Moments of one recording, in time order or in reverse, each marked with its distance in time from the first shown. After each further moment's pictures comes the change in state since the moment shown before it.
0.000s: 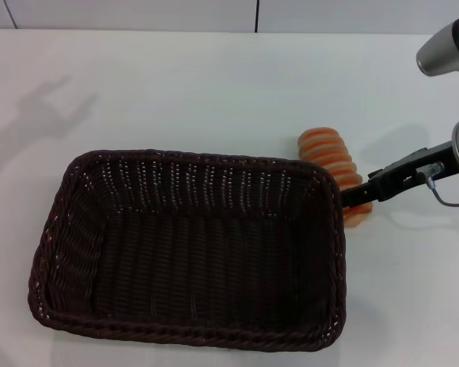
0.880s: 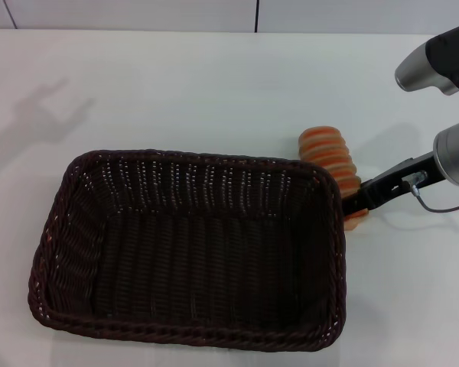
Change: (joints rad) left arm 0.019 0.003 0.002 0.011 -0.029 -0.017 0.023; right arm 0.070 0.000 0.000 -0.181 0.000 -0.075 -0.059
